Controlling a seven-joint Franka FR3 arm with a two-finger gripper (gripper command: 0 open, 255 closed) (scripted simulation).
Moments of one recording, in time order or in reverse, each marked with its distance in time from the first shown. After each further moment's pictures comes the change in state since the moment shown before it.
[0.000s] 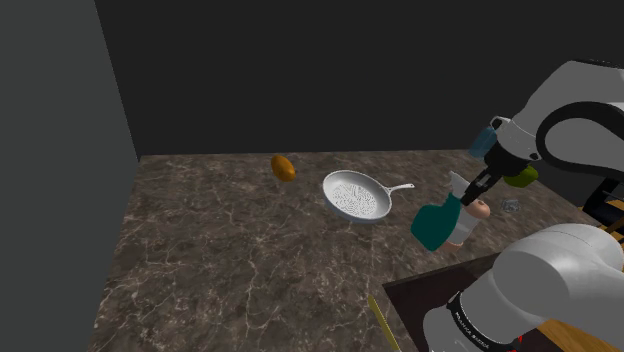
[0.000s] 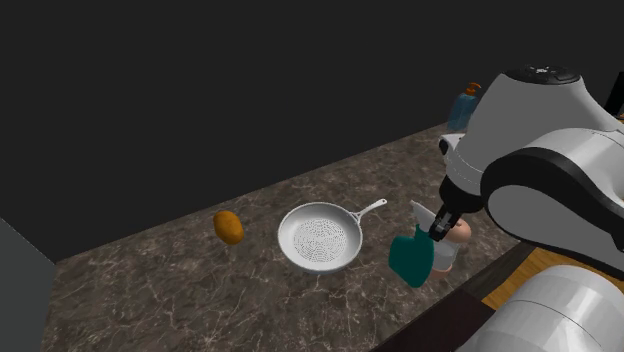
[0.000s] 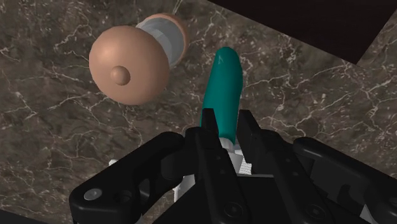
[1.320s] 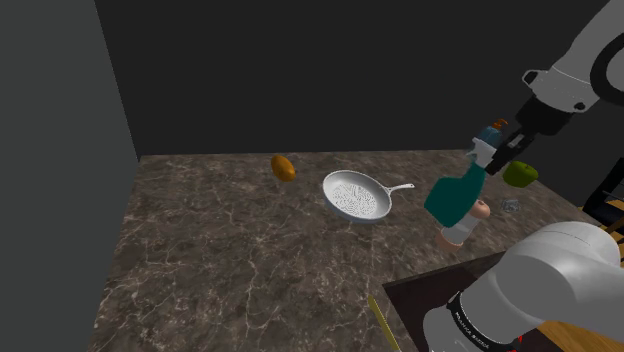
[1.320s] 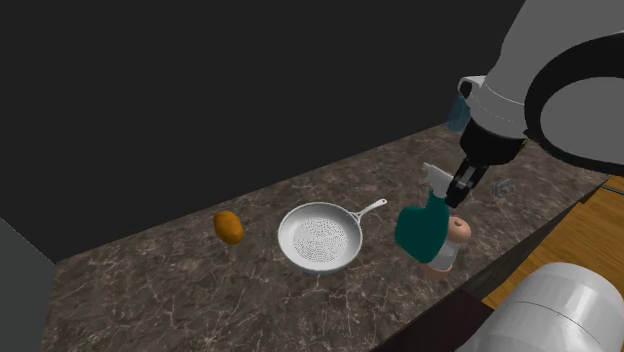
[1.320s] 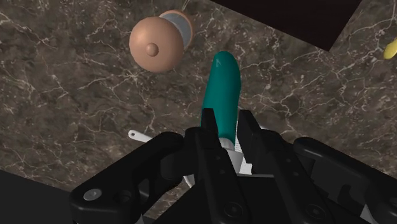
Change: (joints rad) arm 0.062 0.084 0.092 0.283 0.094 -0.194 -0.006
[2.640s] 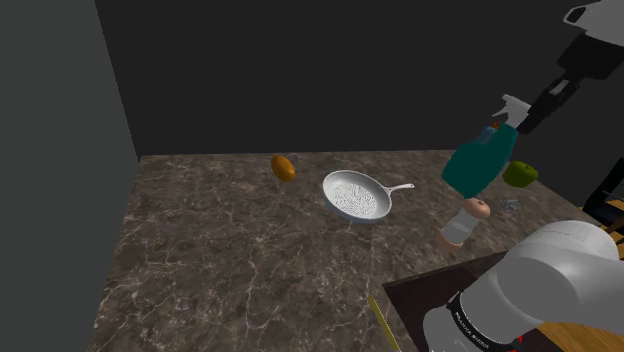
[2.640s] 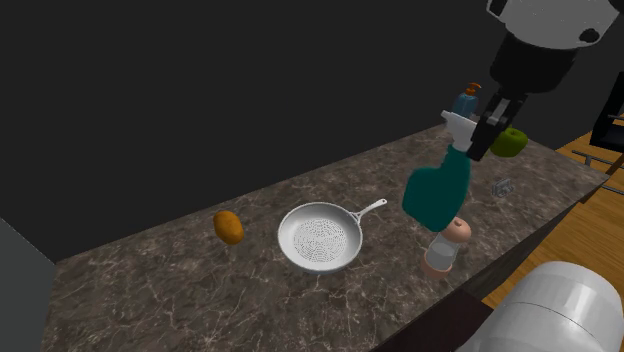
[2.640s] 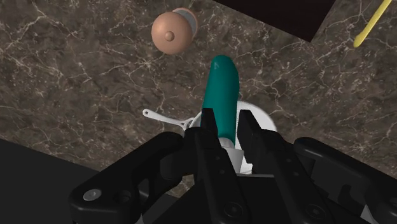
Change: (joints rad) arm 0.030 0.148 0.050 0.330 0.052 -0.181 -0.021
